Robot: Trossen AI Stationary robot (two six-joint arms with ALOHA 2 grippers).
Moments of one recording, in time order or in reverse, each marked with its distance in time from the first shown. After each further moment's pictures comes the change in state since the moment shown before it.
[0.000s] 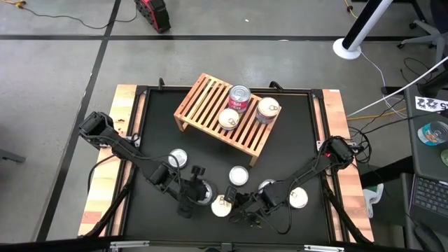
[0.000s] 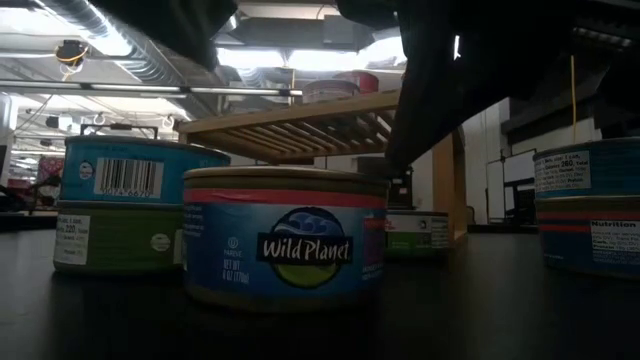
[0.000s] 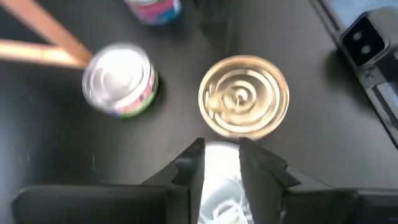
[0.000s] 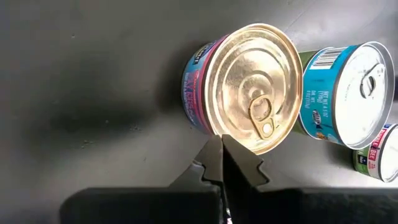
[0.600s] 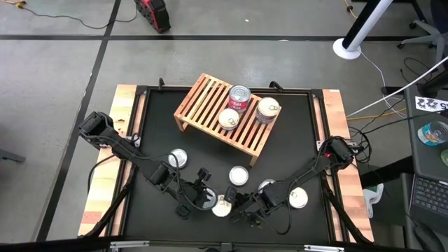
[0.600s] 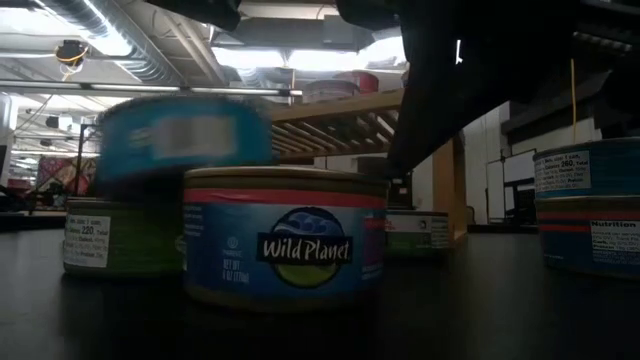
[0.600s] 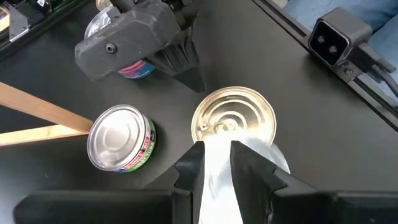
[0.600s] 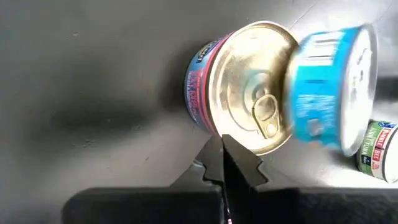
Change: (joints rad) left arm 0.000 0.000 0.000 0.106 0.026 0.325; right arm 0.000 0.003 -0.002 -0.002 -0.003 0.000
